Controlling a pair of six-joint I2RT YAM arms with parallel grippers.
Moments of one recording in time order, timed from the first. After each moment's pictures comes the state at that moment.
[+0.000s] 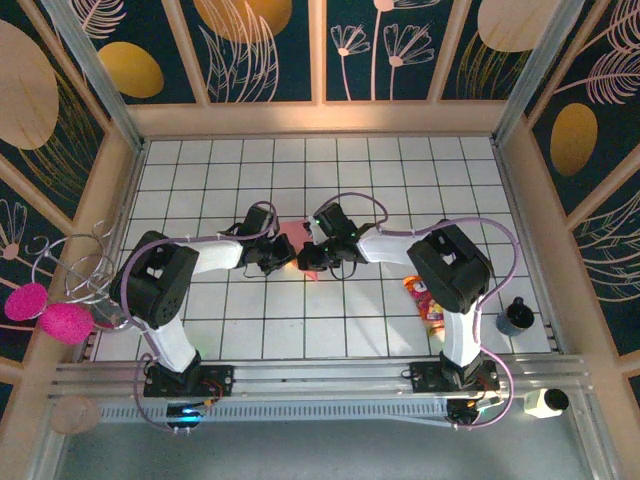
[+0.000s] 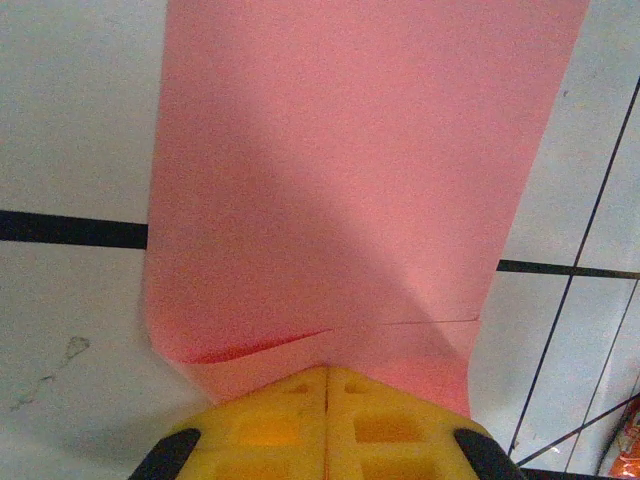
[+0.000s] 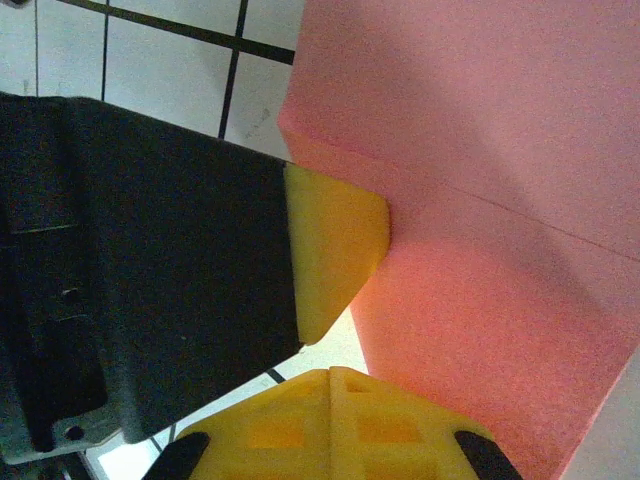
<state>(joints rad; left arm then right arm) -0.48 1.77 0.83 -0.06 0.36 -0.94 0.77 1.93 1.10 -0.12 -0.48 0.61</state>
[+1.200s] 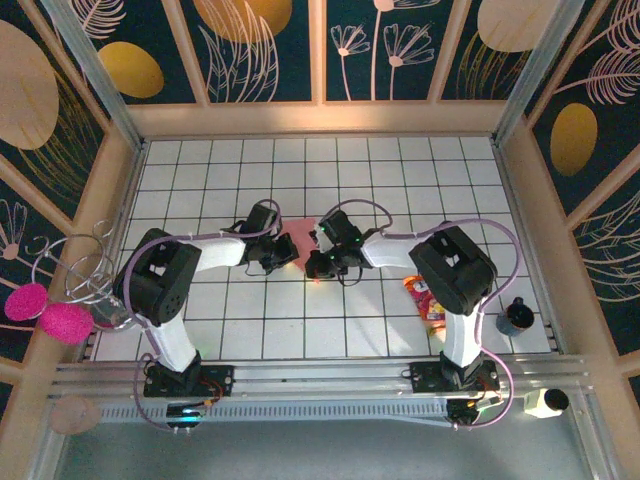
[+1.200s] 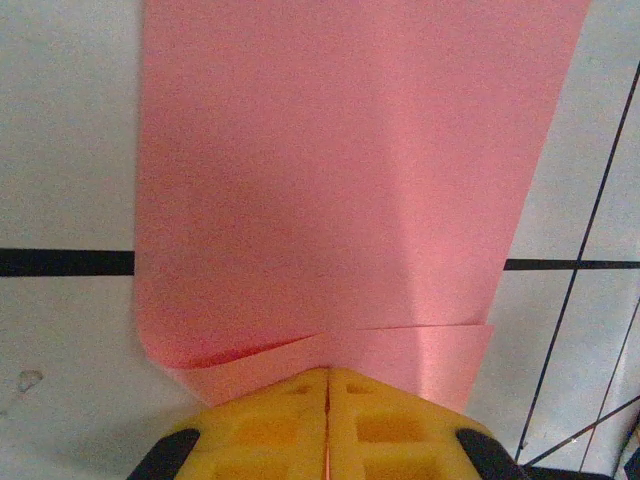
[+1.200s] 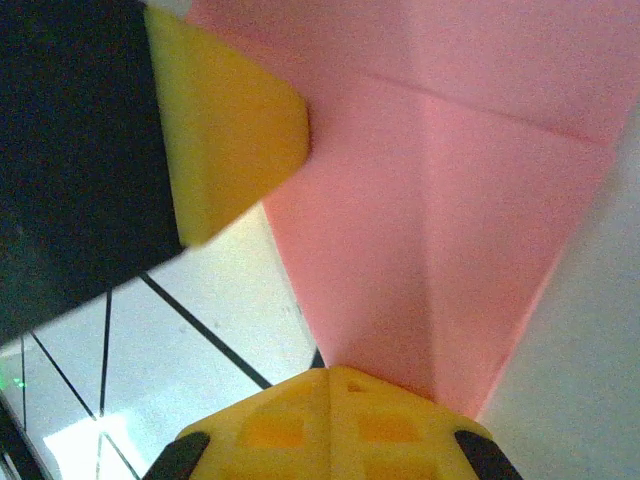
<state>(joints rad) -0.49 1.79 0.87 -0.09 0.35 -0.88 0.77 1.89 1.01 -0.15 -0.46 0.55</state>
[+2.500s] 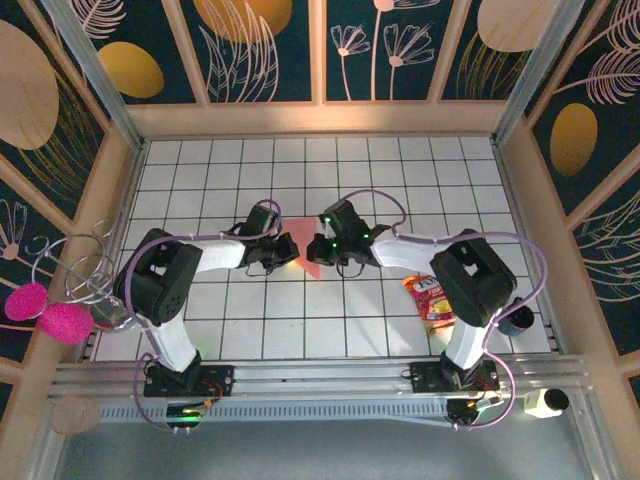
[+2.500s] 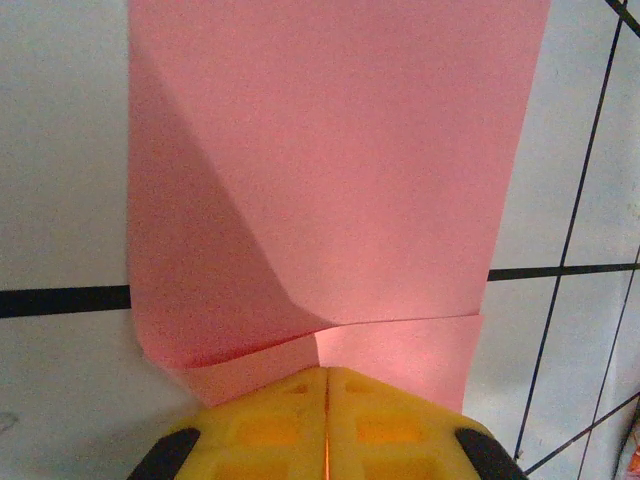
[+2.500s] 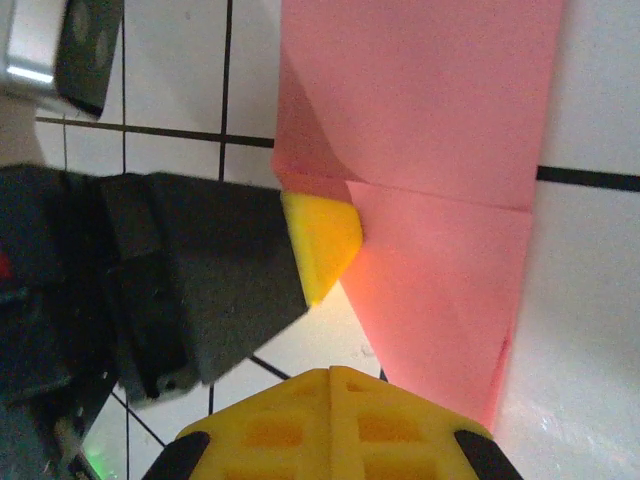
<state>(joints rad) -0.49 1.80 0.84 -0.01 0.35 -0.87 0.76 1.79 1.03 -0.11 -0.34 0.78</state>
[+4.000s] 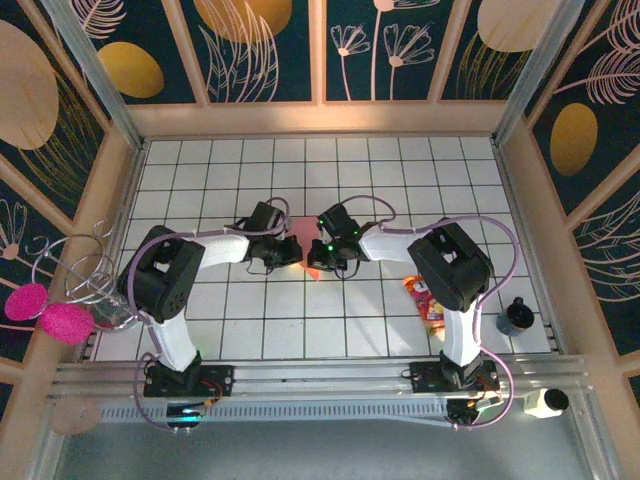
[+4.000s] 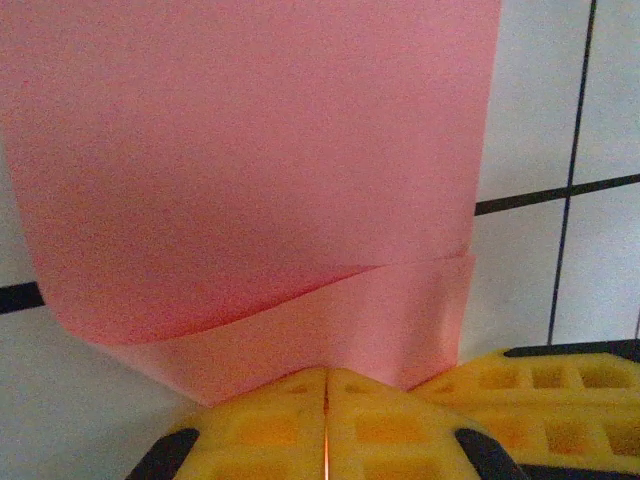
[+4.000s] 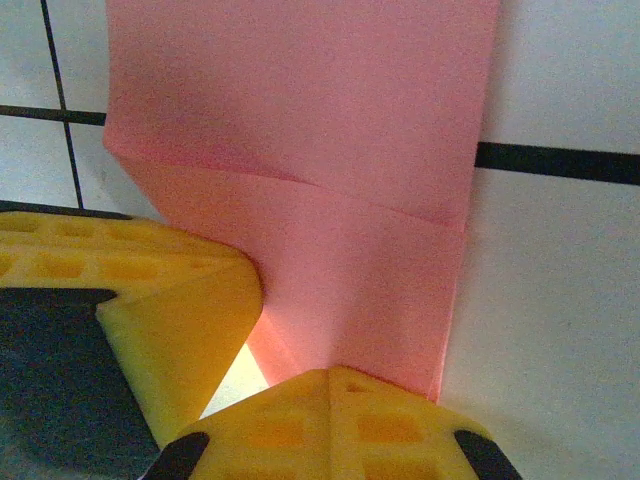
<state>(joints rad) -0.50 1.82 0.92 -0.15 0.40 -0.66 0.75 1.93 1.10 -0.20 -0.36 0.77</state>
